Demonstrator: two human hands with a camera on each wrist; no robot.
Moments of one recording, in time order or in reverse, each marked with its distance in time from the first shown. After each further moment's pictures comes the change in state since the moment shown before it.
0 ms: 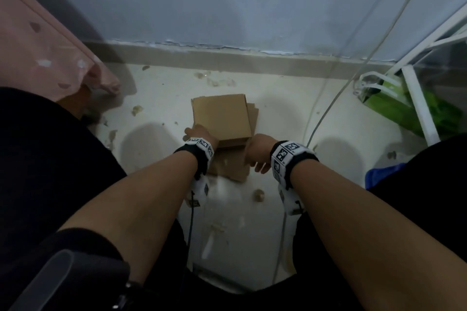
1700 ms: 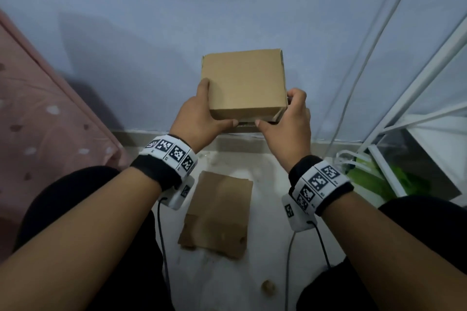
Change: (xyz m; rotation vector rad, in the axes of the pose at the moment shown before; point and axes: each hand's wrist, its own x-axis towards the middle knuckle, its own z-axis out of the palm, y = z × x) left_hand -0.137 0.085 -0.225 -0.277 0.546 0.843; right_hand -0.156 -0.073 -0.139 0.402 1.264 -0.561
